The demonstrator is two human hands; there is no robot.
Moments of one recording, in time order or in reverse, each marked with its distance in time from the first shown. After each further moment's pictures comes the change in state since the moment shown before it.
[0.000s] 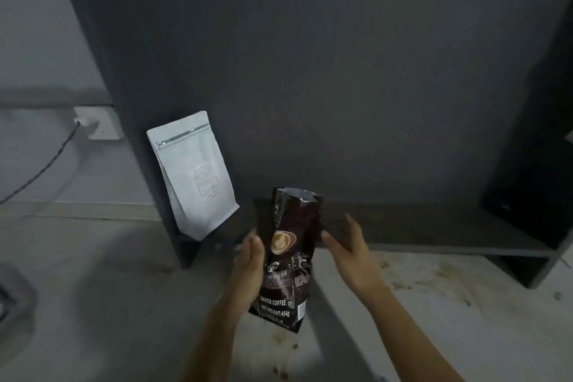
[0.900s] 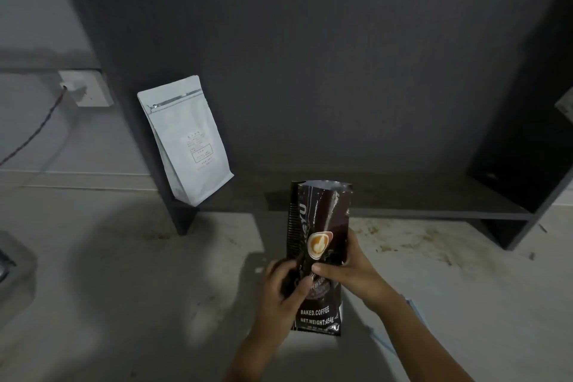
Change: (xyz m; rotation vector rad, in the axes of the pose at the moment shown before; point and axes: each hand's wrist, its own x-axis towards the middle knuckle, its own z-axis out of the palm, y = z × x) left_hand -0.082 -0.052 0.060 -0.124 -0.014 0.205; right_hand -0.054 0.034 -0.024 0.049 -0.310 0.054
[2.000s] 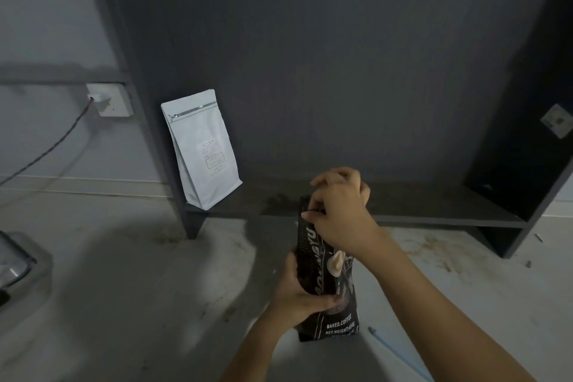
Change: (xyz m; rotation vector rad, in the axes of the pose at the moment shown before) left_hand 0.002 0.014 0.003 -0.181 -0.244 -0.246; right_hand -0.005 -0.133 0.038 -1.011 0.217 -0.305
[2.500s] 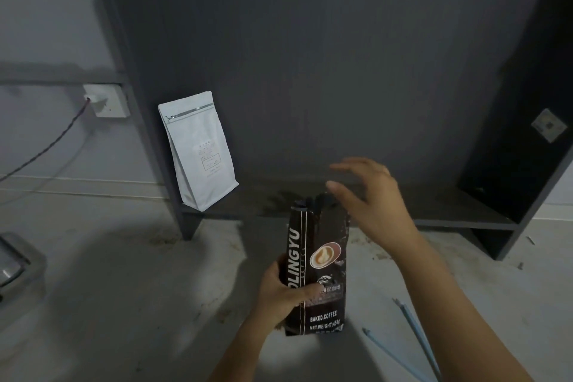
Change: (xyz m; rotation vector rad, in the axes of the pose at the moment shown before) left_hand -0.002 0.006 -0.013 -0.103 0.079 -0.006; right_hand -0.009 0.033 -0.031 0.265 0.238 -0.045
